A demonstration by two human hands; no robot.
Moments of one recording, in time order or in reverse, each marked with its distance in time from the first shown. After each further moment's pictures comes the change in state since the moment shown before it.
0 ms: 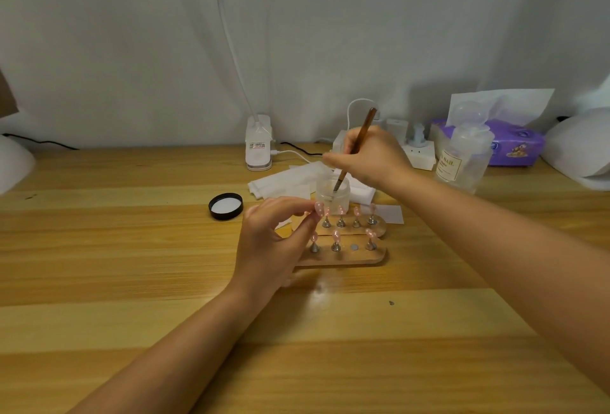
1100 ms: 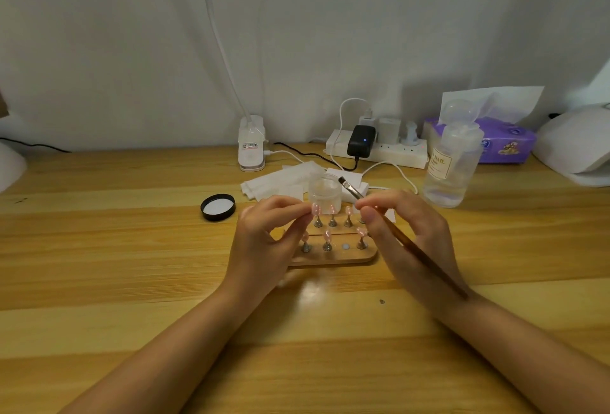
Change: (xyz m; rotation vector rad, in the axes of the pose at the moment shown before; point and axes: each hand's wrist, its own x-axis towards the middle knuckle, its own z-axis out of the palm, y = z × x) left_hand 0.000 -0.001 0.002 0.029 -0.050 0.044; right_hand -0.116 0.019 -0.004 0.255 0.276 -0.341
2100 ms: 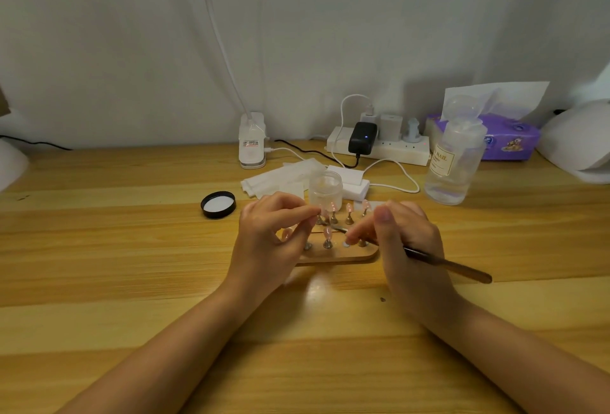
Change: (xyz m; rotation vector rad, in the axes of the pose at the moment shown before) left_hand -0.001 0.002 0.002 0.154 -0.049 0.003; right_hand -0.011 0.007 0.014 0.030 0.083 -0.073
